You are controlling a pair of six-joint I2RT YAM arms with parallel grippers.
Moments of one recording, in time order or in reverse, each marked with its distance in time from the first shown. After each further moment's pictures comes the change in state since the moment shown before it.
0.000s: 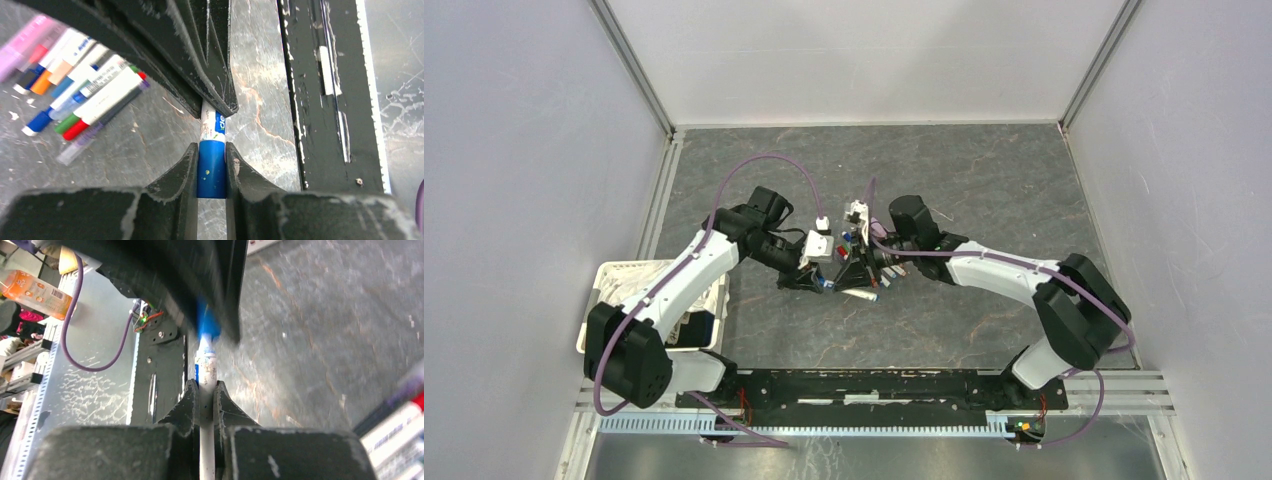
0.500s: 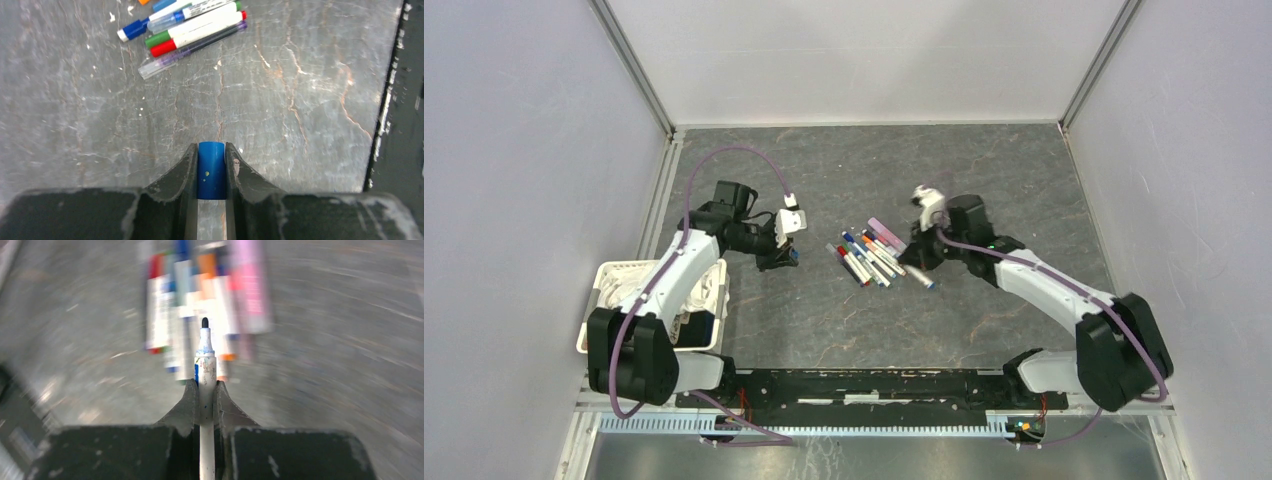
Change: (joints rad) left arm 0.193 -0.004 -0.093 0.190 -0.083 -0.068; right arm -0.240 -0.189 -0.112 -0.297 0.430 -0.045
